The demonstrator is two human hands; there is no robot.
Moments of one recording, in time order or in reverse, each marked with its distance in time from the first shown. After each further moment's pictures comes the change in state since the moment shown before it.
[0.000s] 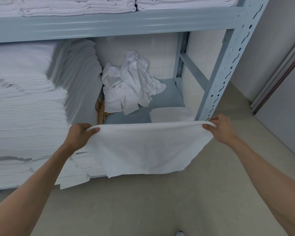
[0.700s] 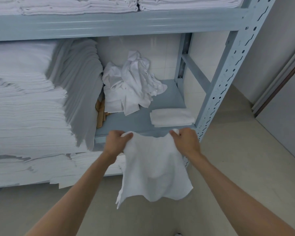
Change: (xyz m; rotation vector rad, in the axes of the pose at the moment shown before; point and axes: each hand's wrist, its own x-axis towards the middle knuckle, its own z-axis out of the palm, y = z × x) left_hand -0.023 0.075 0.090 -0.484 -0.096 -0.200; right_hand -0.056 -0.115 0.070 0.063 0.027 0.060
